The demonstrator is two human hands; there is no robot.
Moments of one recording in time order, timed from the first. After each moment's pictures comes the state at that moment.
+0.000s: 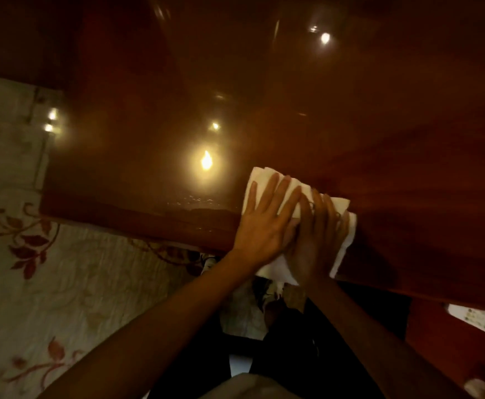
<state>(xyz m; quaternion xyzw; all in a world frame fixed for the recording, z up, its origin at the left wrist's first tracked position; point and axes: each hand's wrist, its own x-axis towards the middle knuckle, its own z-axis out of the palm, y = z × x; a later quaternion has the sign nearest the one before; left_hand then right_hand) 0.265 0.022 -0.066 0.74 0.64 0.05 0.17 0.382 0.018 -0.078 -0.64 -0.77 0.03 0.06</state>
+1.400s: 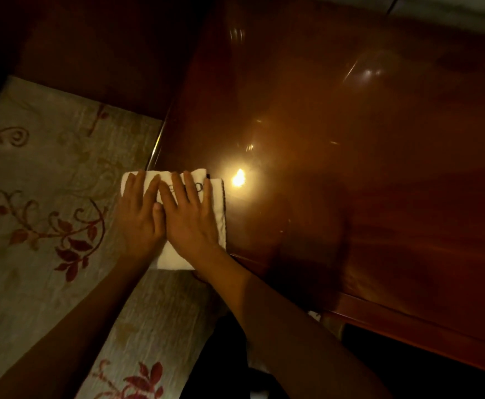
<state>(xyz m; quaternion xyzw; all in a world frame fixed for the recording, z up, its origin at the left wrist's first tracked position) -0.057 -0.028 -0.058 0.51 0.84 0.17 0.06 0.035 0.024 -0.061 -0.37 -0.92 0.15 -0.03</state>
